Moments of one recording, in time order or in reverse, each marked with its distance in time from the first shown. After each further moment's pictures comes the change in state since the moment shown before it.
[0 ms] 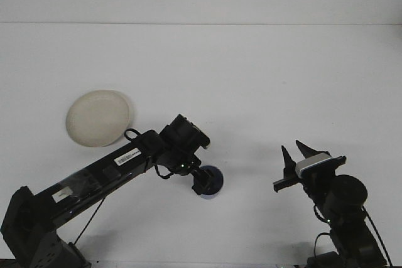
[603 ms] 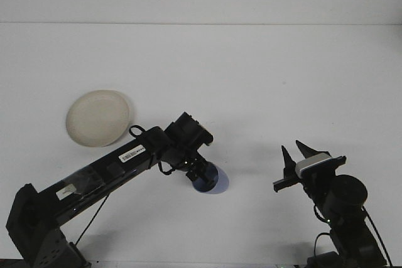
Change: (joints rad) left arm -0.002 0.028 0.080 -0.059 -0.093 0.001; right arm 0.000 0.000 0.000 0.000 0.000 0.000
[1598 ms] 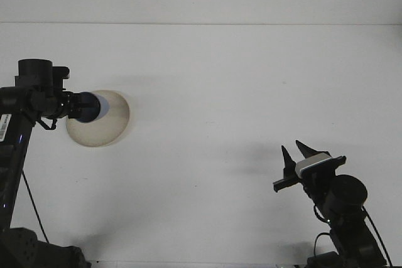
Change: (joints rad) left arm 0.880 -0.136 0.191 -0.234 -0.184 0.090; right arm 0.000 0.000 0.000 0.000 0.000 0.000
